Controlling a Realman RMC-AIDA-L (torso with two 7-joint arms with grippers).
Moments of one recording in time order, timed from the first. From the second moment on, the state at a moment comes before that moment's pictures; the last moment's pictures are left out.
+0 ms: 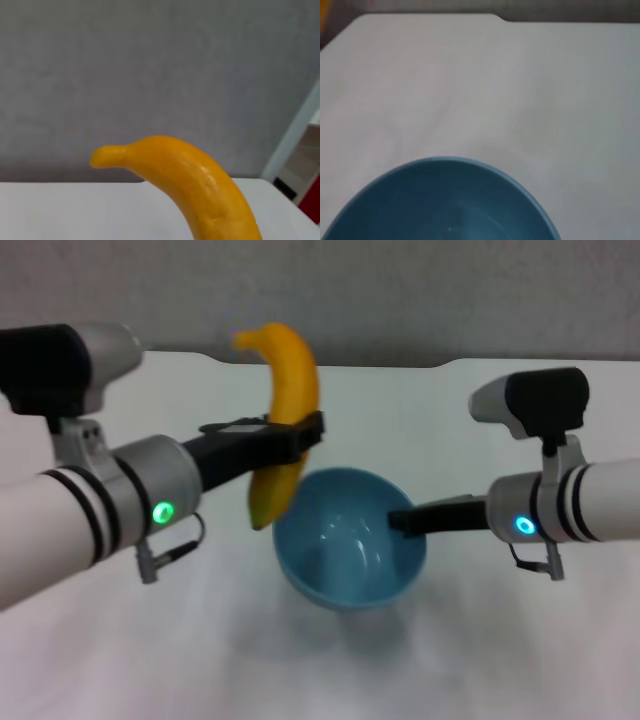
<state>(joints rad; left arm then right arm) -0.17 -2.04 -1.28 -1.58 2.30 -0.46 0.14 0.68 2.01 1.44 0.78 -1.92 0.69 -0.61</state>
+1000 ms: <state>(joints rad) -0.27 -2.04 -1.21 -1.38 2.22 -0.37 0.22 0.74 2.01 1.41 0.76 -1.85 0.70 -0.60</state>
